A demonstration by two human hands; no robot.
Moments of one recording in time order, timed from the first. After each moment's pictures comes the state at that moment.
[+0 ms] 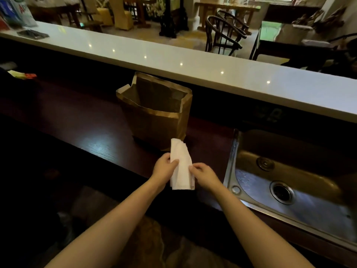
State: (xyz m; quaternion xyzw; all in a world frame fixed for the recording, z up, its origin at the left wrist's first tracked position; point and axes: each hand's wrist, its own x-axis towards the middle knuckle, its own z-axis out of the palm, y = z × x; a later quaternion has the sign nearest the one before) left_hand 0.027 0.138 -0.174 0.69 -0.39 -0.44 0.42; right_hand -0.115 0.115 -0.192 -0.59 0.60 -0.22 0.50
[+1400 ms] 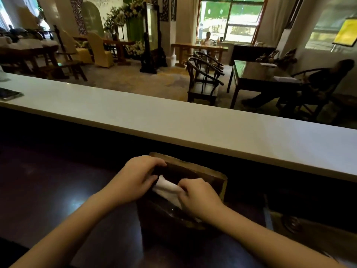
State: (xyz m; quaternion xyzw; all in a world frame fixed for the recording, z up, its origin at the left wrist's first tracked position) left_hand 0.240 -0.037 -0.023 0.52 -0.81 -0.10 0.24; right_hand 0.047 -0.034 -0.046 -0.81 0.54 -0.13 0.18
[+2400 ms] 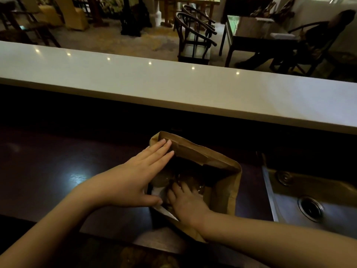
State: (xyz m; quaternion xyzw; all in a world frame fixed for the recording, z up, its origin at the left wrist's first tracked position) left_hand 0.252 0.006 -0.031 0.40 -0.90 -0.16 -0.05; right_hand 0.083 0.022 -0.145 -0.85 0.48 0.17 0.12
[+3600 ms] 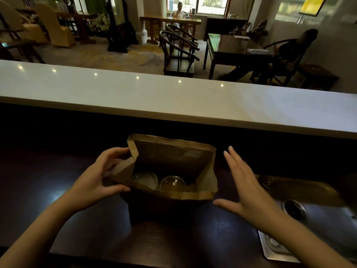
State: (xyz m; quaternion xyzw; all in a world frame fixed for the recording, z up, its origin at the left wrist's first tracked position) left_hand 0.273 -0.002 -0.068 0.43 -0.76 -0.33 0.35; right_hand -0.075 0.047 -0.070 -0.79 0.57 -0.19 0.13
